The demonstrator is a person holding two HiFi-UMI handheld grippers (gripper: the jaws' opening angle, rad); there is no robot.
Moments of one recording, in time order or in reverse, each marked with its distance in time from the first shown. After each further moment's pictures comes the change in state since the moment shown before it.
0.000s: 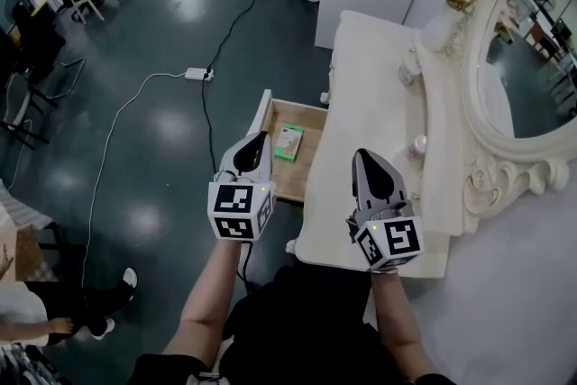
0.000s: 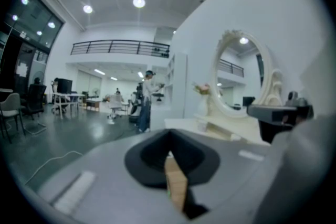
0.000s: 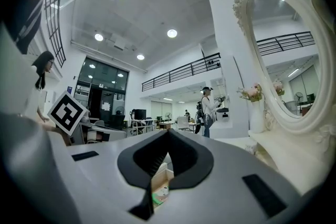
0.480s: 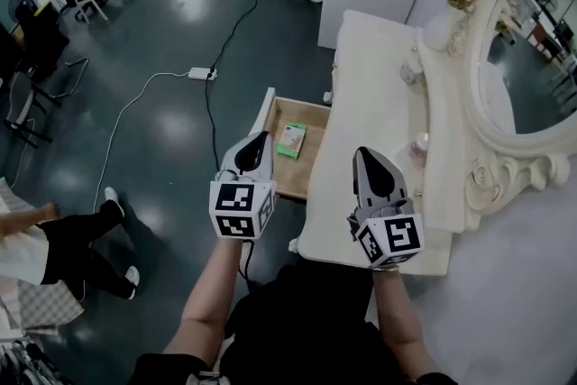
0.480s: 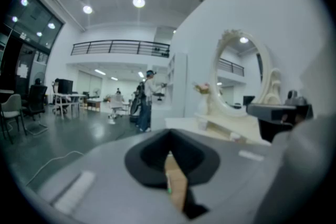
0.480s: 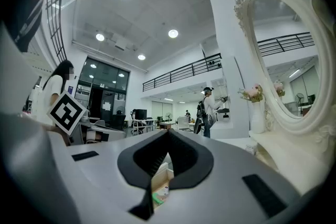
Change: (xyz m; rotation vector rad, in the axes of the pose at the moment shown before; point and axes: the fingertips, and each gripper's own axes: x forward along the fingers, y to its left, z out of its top) left arm -0.010 0.001 -0.005 0.005 0.007 0.009; right arm -0.004 0.006 -0.002 -0.006 -0.002 0.009
